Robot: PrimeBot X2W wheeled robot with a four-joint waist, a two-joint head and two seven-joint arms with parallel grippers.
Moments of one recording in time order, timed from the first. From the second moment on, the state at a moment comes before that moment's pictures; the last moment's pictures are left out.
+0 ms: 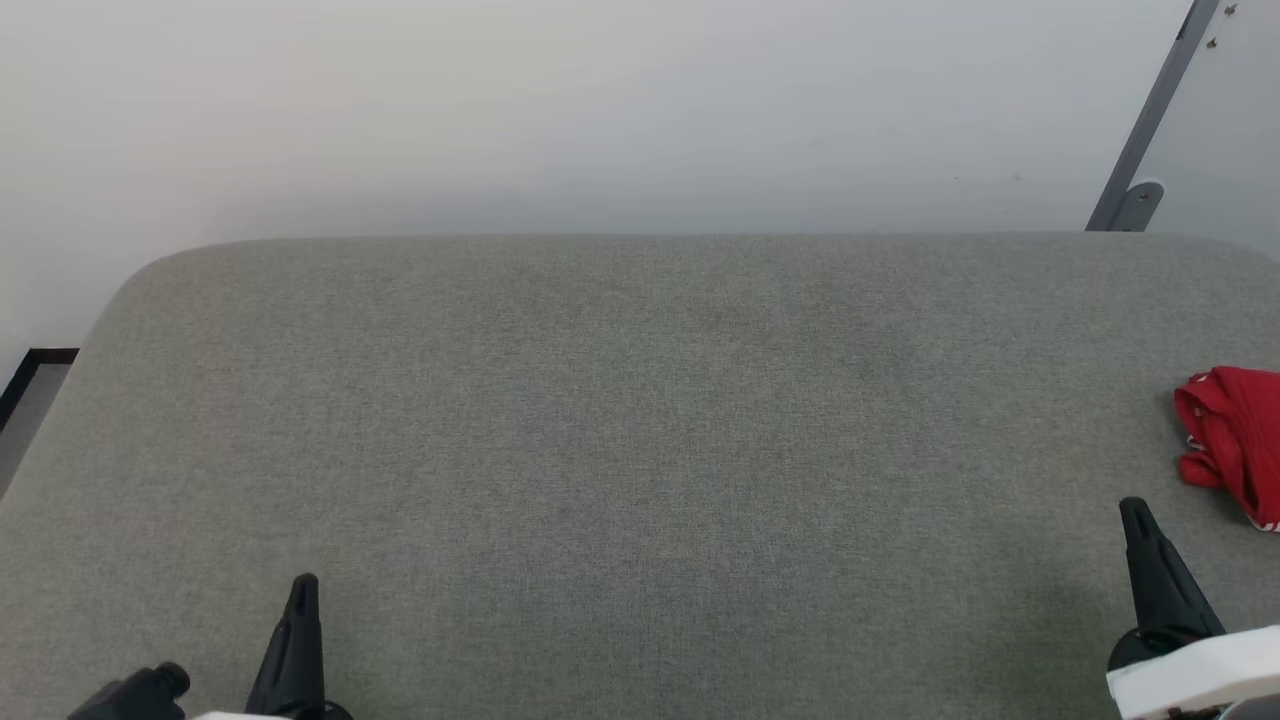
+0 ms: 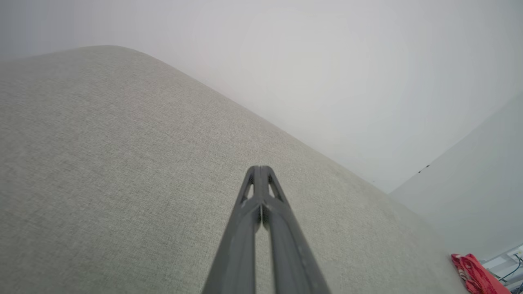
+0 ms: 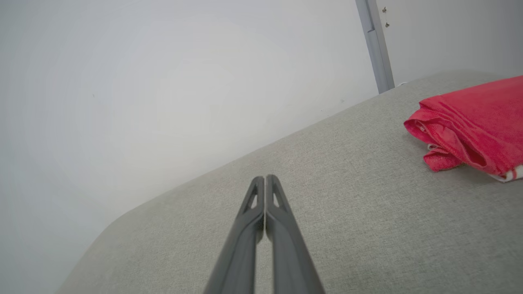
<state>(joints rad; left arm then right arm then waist) 0.13 0.12 0.02 0.15 -0.67 -0.13 -0.17 0.08 -0.22 -0.07 0.10 0.74 0.13 -0.07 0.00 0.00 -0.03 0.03</state>
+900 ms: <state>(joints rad) 0.05 0.10 0.04 0.18 -1.01 -0.13 -0.08 0.02 -0.16 -0.09 0.15 1.04 0.13 -0.01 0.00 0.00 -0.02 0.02</state>
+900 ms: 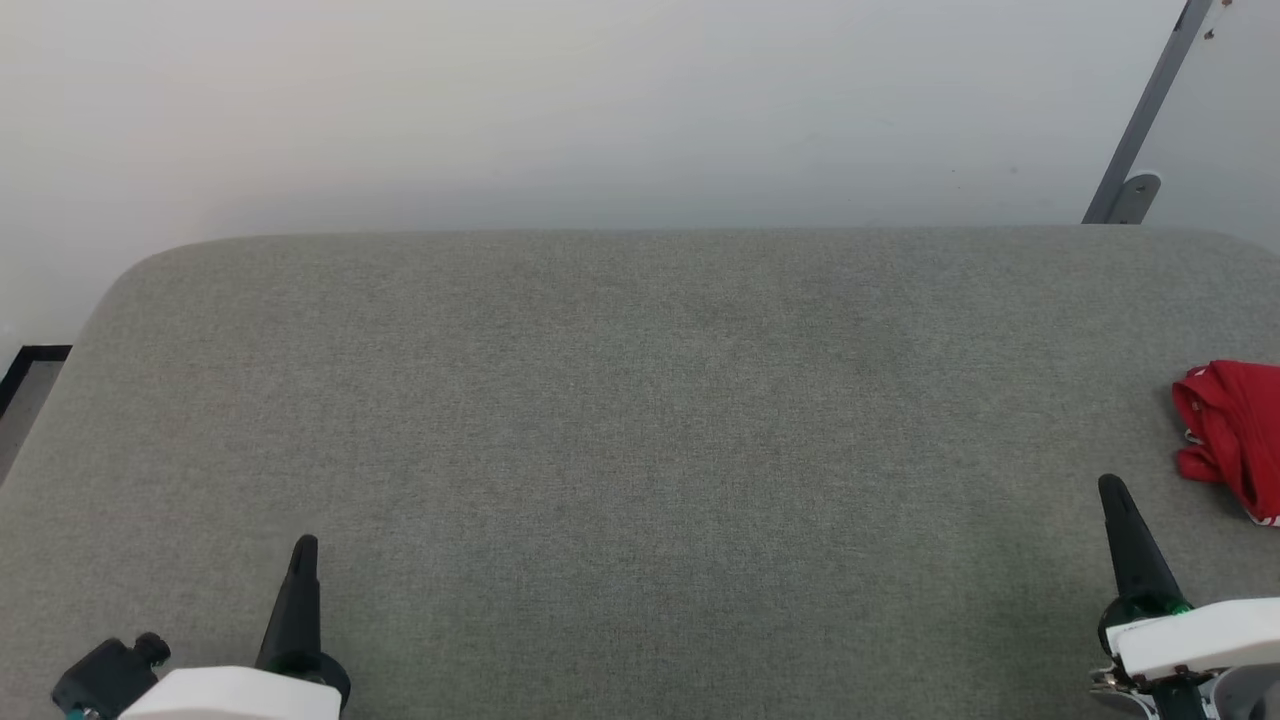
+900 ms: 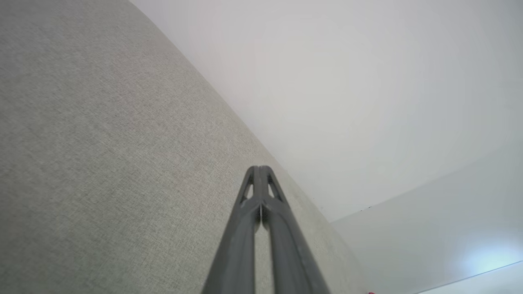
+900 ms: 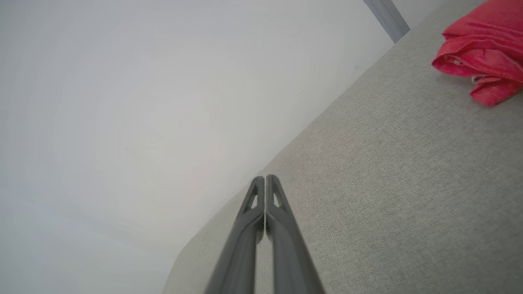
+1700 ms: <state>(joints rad) -0.01 0.09 0.06 0.21 -1.25 -0.13 -0.01 -0.03 -0.12 -0.10 0.19 1.27 0.13 0.04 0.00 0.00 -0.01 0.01</state>
